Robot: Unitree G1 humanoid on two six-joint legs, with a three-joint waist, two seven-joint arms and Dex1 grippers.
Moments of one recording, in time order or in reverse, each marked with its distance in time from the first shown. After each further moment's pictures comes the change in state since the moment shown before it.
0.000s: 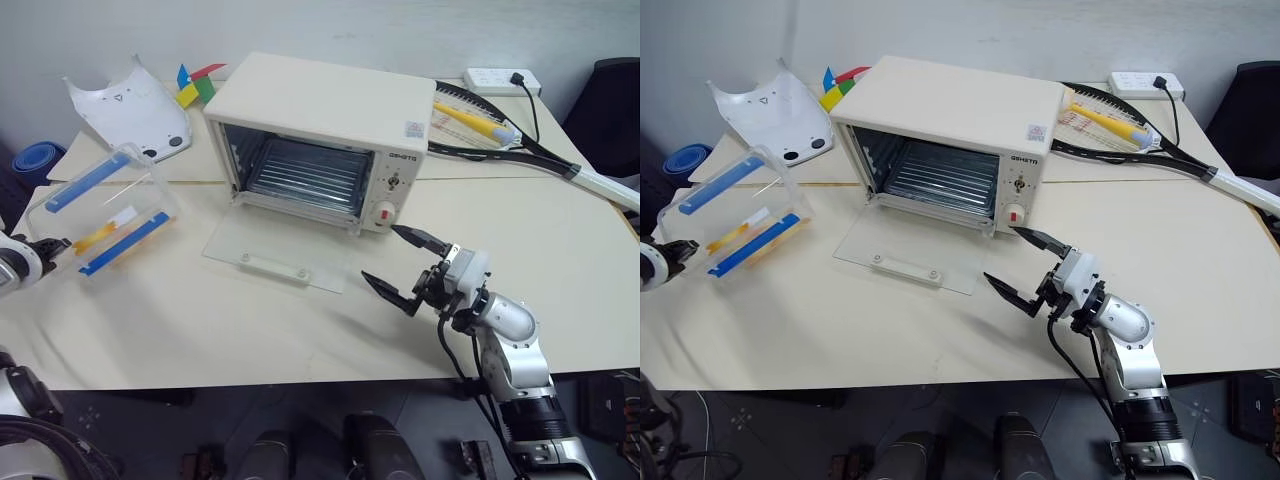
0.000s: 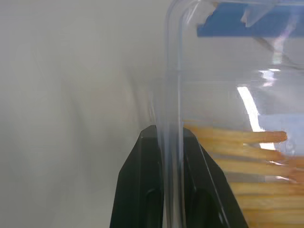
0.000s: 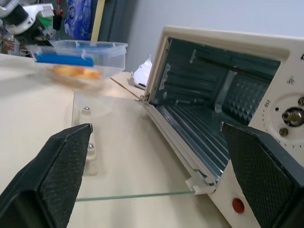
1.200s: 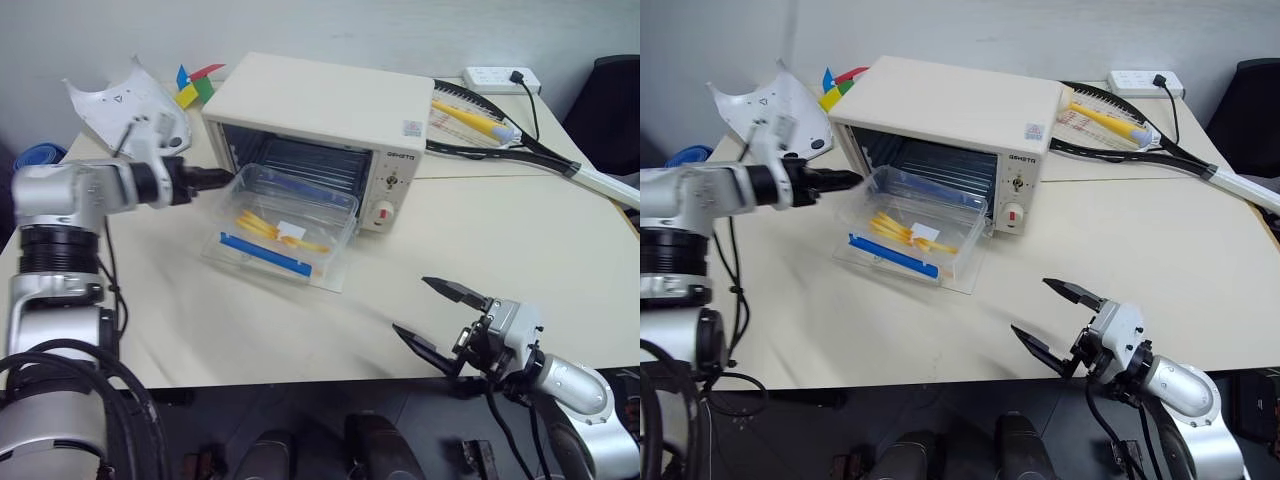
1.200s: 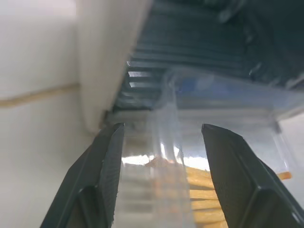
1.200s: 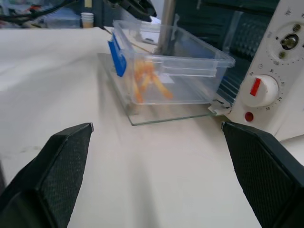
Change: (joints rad) left arm -0.338 -0.189 -0.488 -0.124 0.118 -0.141 -0.674; right arm 0.465 -0.212 -0.094 -0.559 0.161 0.339 -0.120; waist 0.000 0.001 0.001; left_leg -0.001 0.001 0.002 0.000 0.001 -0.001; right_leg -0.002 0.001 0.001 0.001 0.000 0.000
